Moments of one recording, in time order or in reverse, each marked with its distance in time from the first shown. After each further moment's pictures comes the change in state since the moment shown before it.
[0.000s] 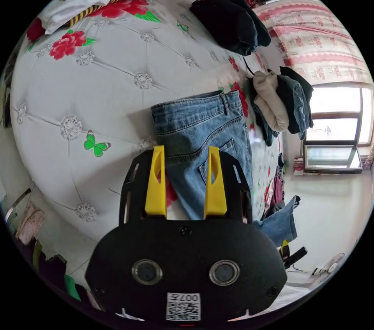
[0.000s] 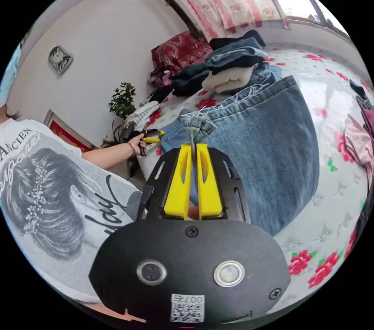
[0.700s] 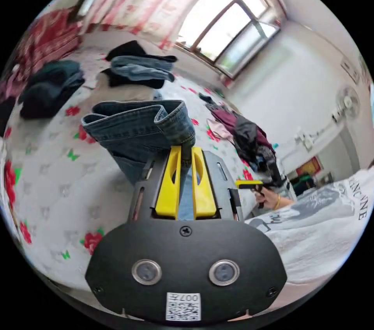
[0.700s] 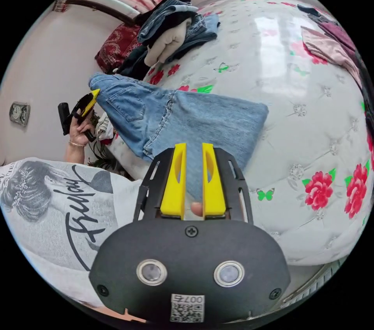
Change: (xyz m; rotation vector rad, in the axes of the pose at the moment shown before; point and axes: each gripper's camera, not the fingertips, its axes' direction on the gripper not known) left arm 0.244 0.121 -0.049 -0.062 0.296 1.036; right arm 0.124 0.100 -0.033 0.055 0.169 0.499
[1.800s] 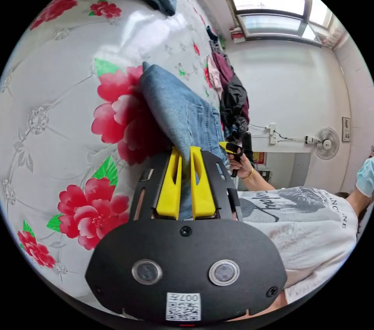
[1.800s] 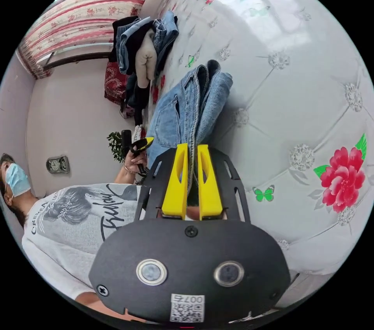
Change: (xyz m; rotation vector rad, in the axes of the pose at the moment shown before) left arm -0.038 0.063 0.195 -0.441 0.442 -0.396; right arm 0.155 -0.046 -0.007 -0.055 -0.415 0.242
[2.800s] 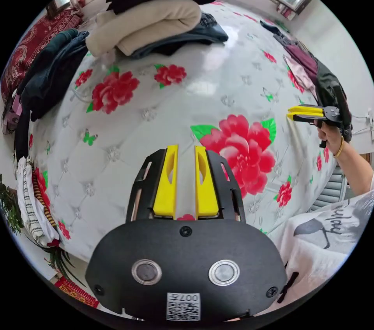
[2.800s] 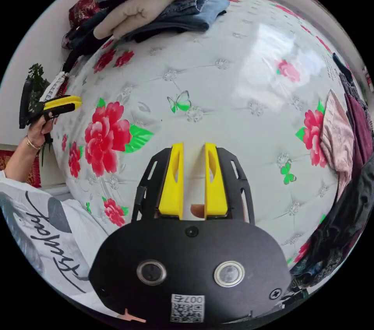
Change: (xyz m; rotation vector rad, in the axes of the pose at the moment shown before) left arm 0.074 -0.084 0.051 0.024 -0.957 0.100; right arm -0.102 -0.134 0.181 -0.163 0.867 -0.513
